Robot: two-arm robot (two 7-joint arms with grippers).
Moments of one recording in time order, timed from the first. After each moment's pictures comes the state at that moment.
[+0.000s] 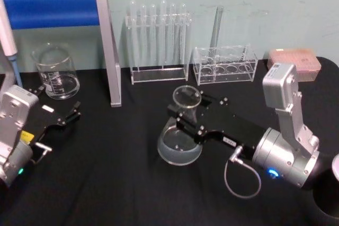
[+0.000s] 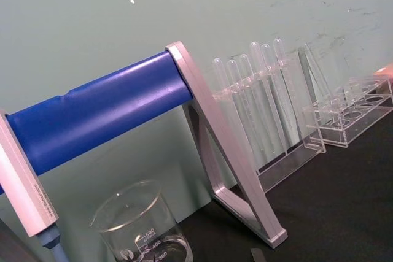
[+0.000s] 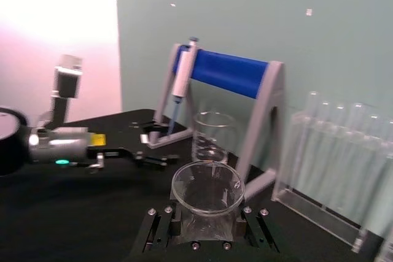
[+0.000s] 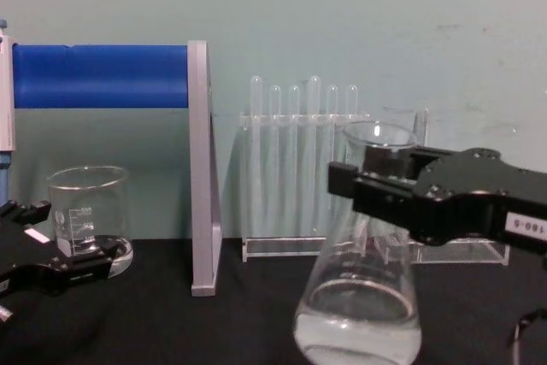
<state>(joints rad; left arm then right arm) -0.20 0.60 0.45 -1.41 -0.25 -0.12 0.03 0.08 0.47 -0.38 -1.80 0.38 0.05 0.45</state>
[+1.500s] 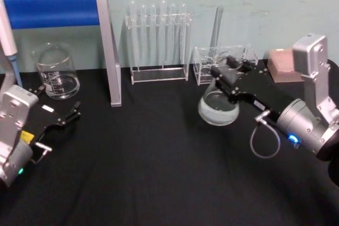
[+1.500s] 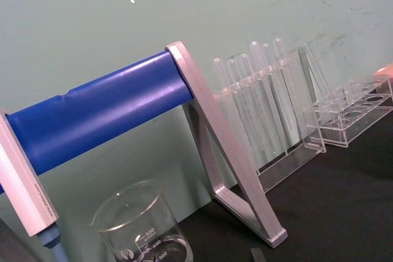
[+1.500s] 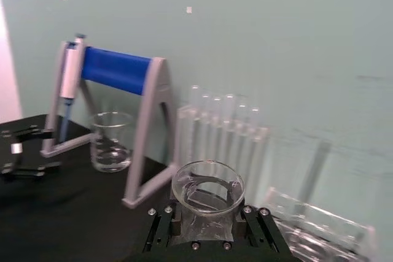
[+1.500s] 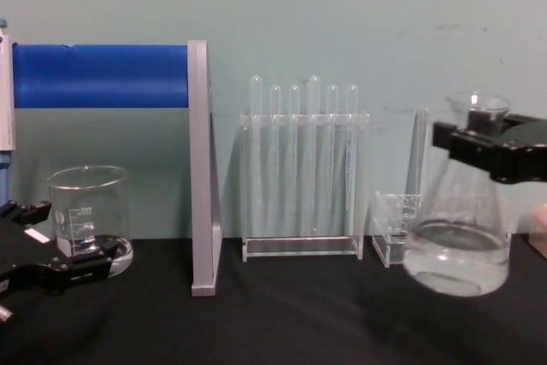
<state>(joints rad) -0.20 0.60 0.45 -1.41 -0.25 -0.12 0.03 0.15 0.44 -0.27 -1.67 0.36 0.04 0.31</state>
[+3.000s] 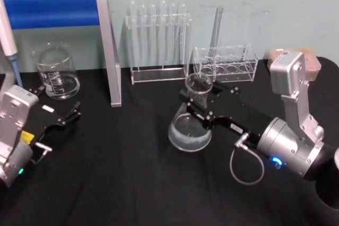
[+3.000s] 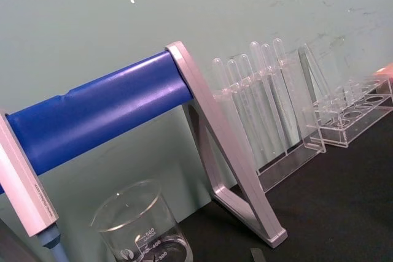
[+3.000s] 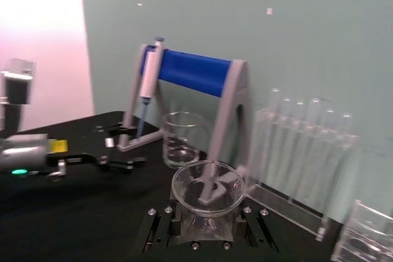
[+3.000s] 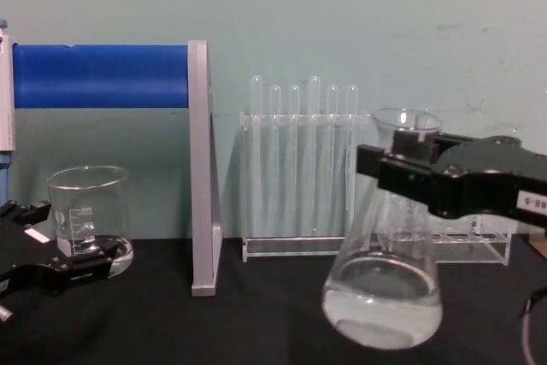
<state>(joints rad) -0.20 0.60 0.45 -1.41 -0.25 -0.12 0.03 0.09 0.43 -0.33 -1.78 0.37 0.07 0.42</state>
